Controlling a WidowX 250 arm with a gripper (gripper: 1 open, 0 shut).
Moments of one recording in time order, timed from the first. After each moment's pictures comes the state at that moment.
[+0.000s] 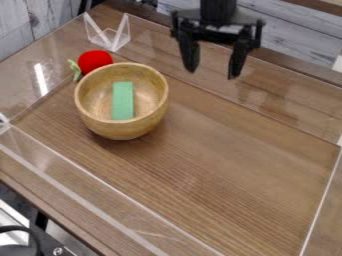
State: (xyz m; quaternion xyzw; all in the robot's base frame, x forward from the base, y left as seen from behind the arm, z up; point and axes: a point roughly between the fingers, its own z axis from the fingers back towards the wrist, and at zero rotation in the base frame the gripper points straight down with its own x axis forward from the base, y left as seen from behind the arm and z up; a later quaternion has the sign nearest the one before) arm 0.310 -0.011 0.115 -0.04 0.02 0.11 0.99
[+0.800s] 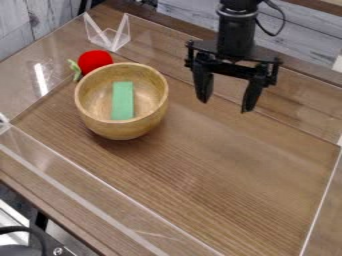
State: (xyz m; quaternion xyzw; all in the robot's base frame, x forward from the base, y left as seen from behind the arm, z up) arm 0.288 -0.050 0.100 -0.02 0.03 0.07 1.00
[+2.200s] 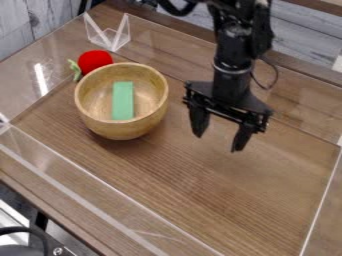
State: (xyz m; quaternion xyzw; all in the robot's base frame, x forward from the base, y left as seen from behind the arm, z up) arm 0.277 -0.033 0.059 0.00 0.00 0.04 1.00
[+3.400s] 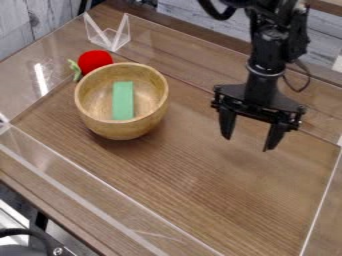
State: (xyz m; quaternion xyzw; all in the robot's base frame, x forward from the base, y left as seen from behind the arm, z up) arm 0.298 -0.084 0.050 0.00 0.00 0.08 1.00
